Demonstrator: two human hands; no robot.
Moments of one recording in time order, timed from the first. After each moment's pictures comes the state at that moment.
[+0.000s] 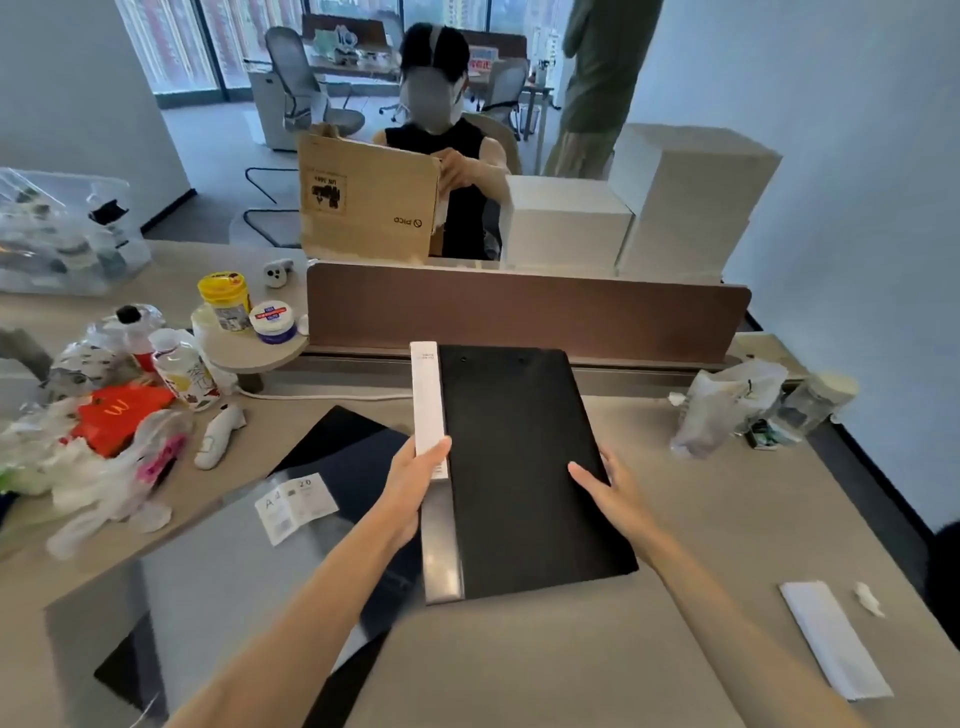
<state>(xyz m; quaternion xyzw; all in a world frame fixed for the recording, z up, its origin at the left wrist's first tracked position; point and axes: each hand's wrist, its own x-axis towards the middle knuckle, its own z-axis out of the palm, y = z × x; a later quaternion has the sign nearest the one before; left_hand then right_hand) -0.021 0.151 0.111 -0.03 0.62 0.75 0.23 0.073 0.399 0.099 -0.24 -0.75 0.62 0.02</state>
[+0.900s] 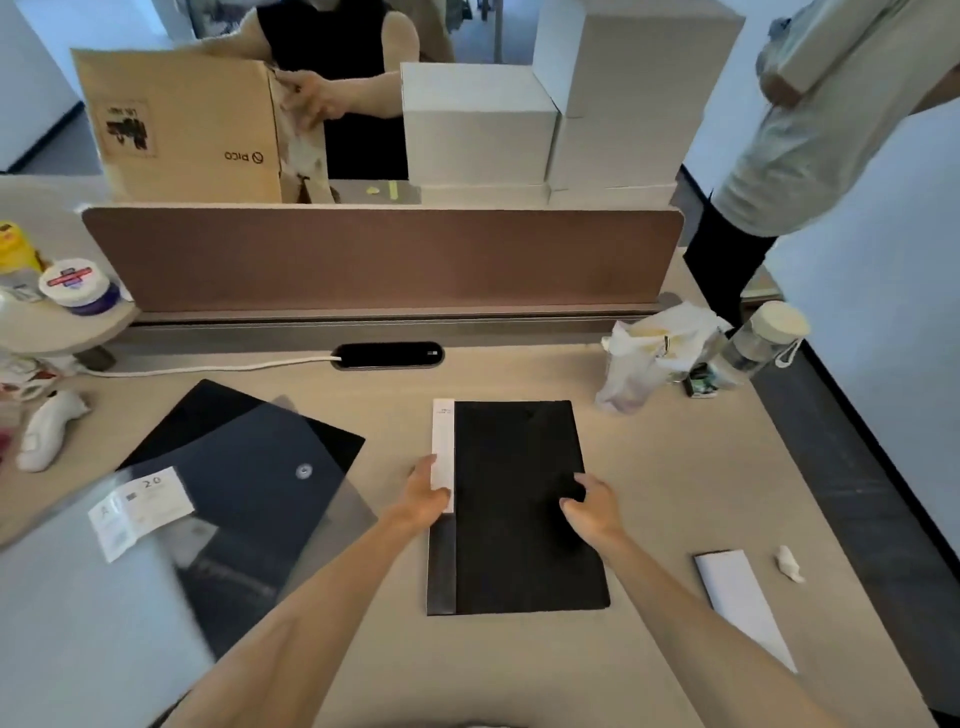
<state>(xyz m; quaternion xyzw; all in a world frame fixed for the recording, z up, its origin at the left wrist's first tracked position) -0.018 0.337 -0.014 0.03 0.84 0.41 0.35 0.096 0.558 -0.022 -0.41 -0.79 0.45 -0.11</state>
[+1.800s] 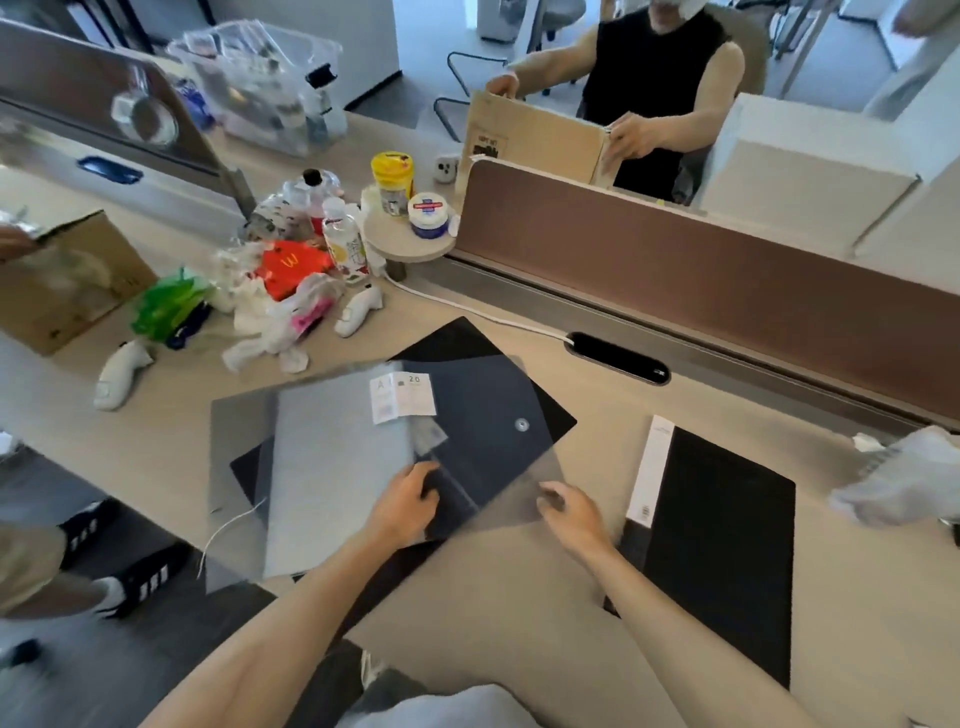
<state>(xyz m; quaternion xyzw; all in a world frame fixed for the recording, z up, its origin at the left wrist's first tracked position) 0.039 0.054 -0.009 -0.09 0.92 0.34 0.18 0.033 0.301 -0.012 -0.09 -0.89 0.39 -0.23</state>
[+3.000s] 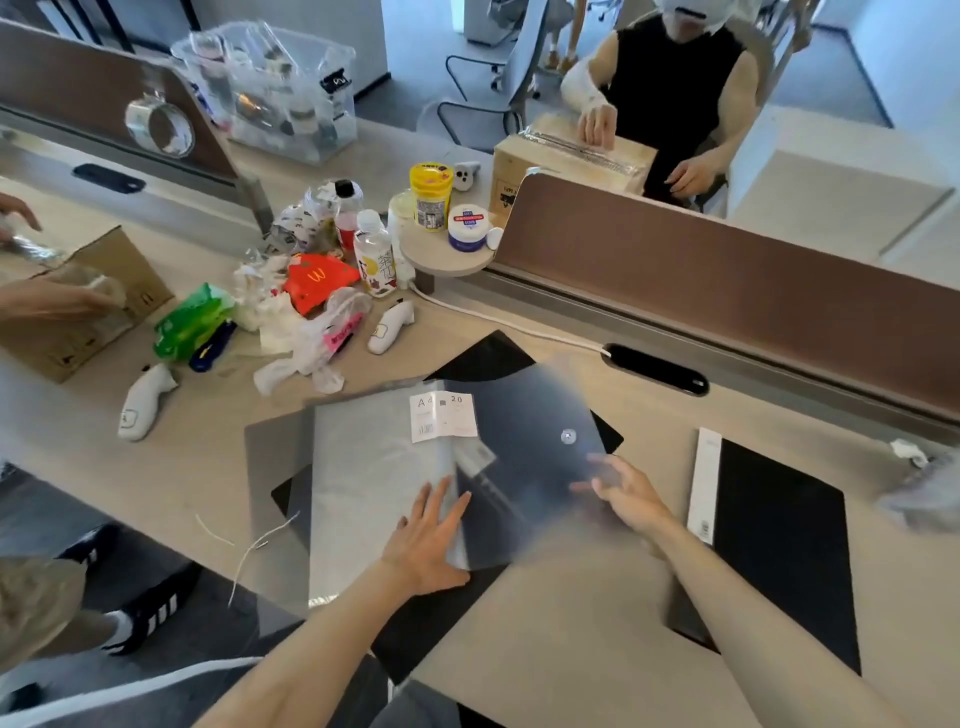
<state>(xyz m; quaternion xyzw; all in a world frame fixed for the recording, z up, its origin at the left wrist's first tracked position) 0.048 -0.023 -0.025 0.12 0.94 0.14 0.28 -0.004 0.267 0.018 -0.19 -0.77 0.57 -0.23</state>
